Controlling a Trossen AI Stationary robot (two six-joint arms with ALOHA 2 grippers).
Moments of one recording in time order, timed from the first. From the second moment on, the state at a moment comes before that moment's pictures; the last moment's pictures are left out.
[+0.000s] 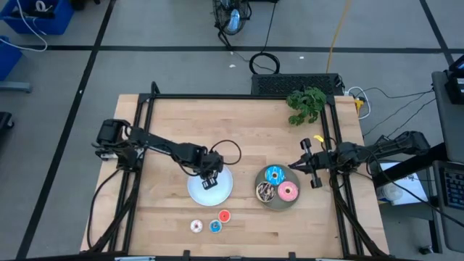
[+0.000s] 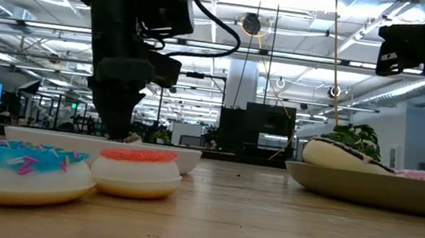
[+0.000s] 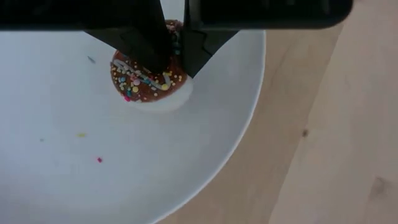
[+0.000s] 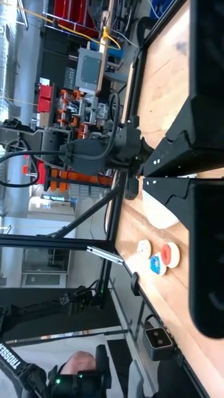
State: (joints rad) left arm -0.10 1.76 1.03 -0.61 -0.07 -0.52; right arm 0.19 0.35 0.02 0.42 -0.02 -0.10
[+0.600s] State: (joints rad) left arm -0.11 1.76 1.16 -0.74 -0.08 -0.48; right arm 0.19 0.36 0.02 0.42 -0.02 -0.10
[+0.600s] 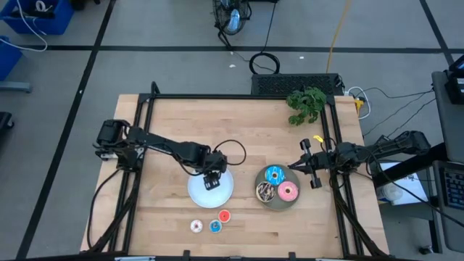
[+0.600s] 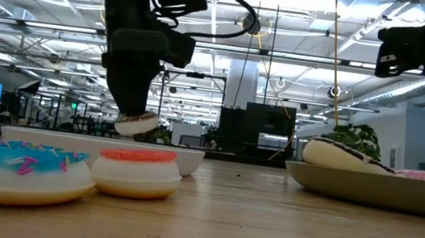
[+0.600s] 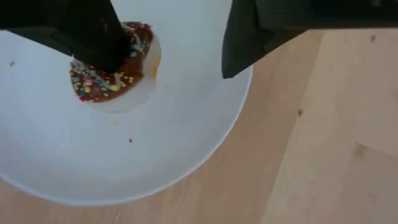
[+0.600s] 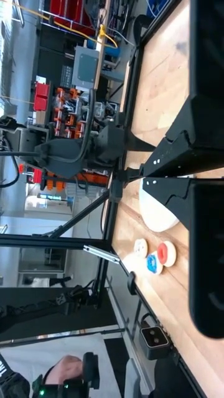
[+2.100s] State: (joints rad) left arm -0.15 1.76 1.17 -0.75 0.00 -0.45; right arm 0.19 0.54 0.02 0.57 0.00 -0.08
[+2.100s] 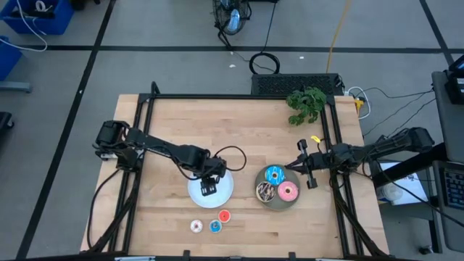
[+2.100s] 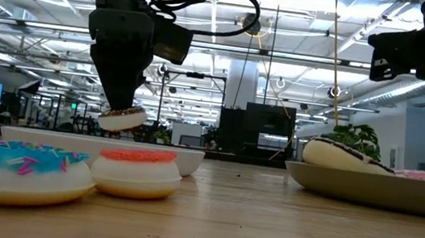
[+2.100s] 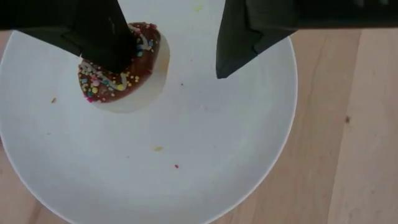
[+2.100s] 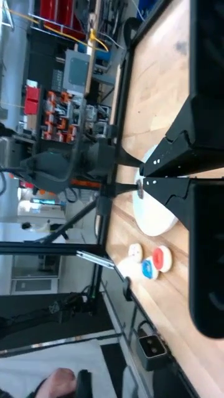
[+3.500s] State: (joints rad) left arm -0.18 1.68 1.17 -0.79 -0.10 -0.62; right arm 0.30 1.95 0.80 1.03 0.23 -0.18
